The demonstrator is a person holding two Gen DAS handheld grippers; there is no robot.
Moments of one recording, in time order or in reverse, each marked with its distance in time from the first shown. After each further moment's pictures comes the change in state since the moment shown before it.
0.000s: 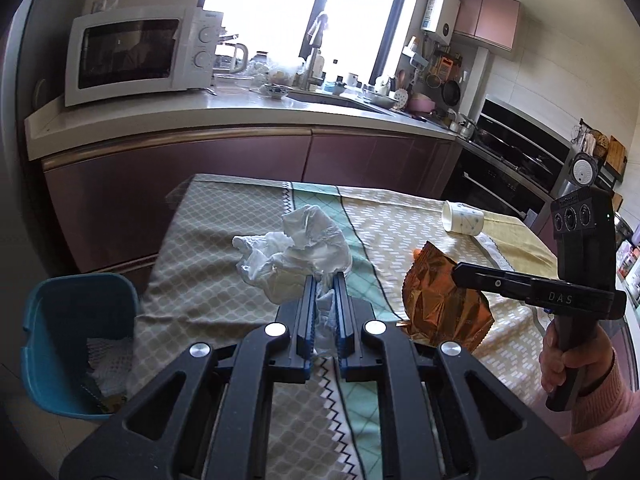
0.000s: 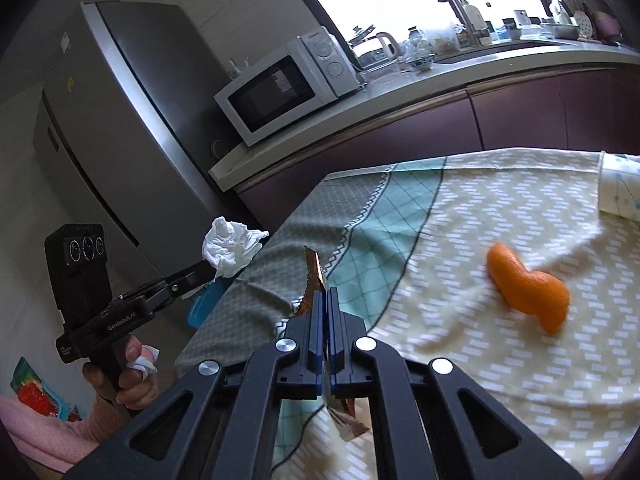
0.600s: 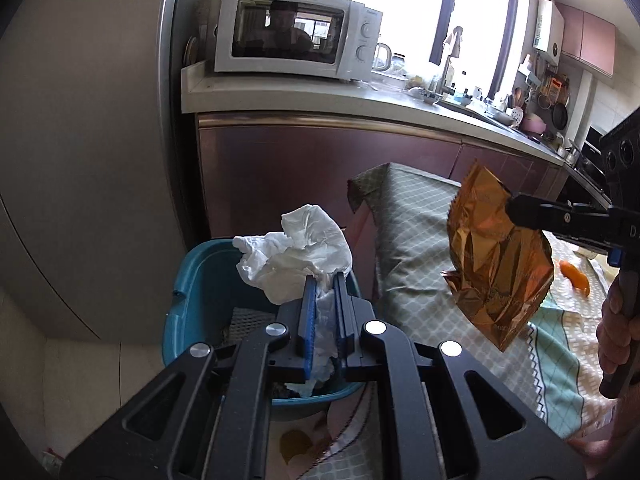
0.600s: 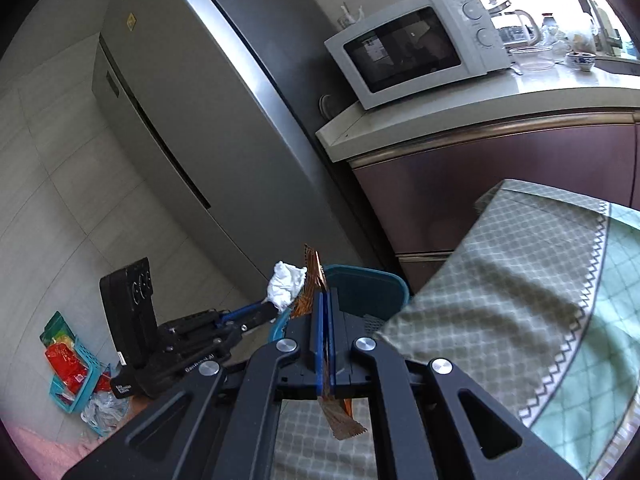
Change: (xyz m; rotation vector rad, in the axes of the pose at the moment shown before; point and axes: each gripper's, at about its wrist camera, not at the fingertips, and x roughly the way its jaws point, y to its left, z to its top) left arm -0.055 0.179 -0.029 -0.159 0.023 0.358; right arm 0.156 0.138 0.050 -0.148 0.137 0.264
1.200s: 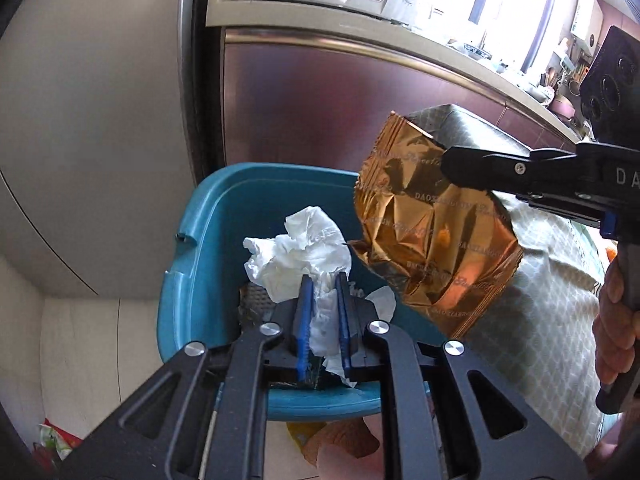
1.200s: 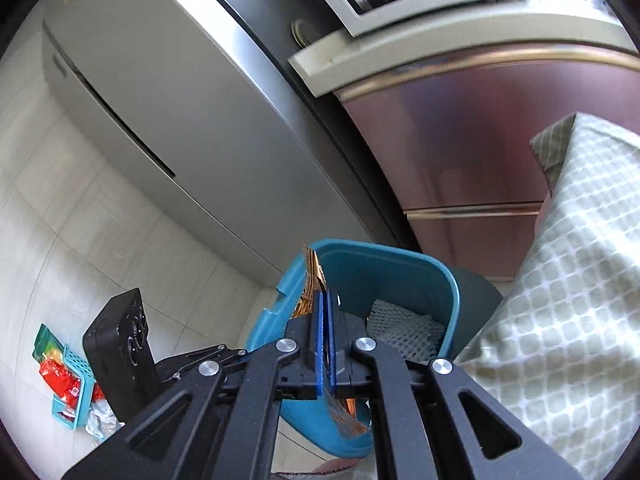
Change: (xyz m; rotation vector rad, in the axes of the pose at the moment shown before) left arm 0.097 0.060 -0.028 -0.079 0.181 0.031; right arm 0.128 -0.010 0.000 0.103 0.185 -0.046
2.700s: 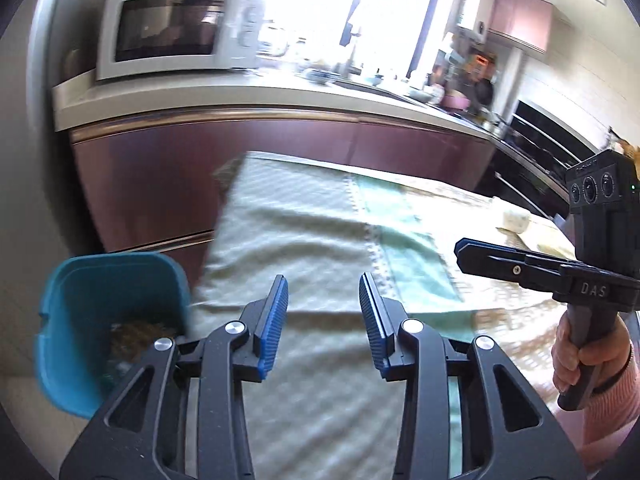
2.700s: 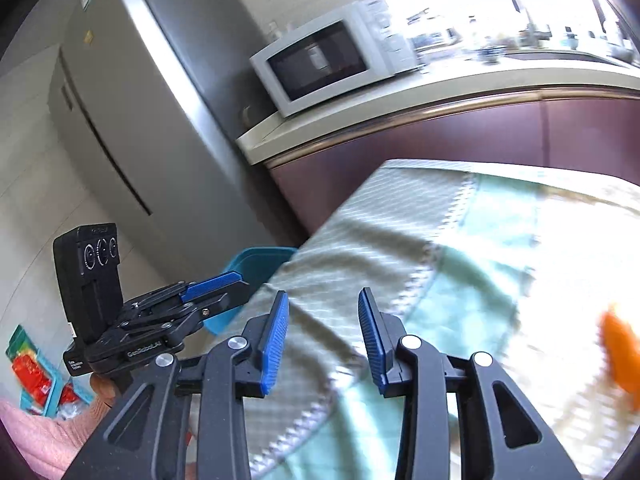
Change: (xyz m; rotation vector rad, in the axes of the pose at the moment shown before) left arm -0.062 -0.206 0.001 0.236 -0.141 -0.318; right arm -0.230 -0.084 -0.104 0.019 -0.283 -0.212
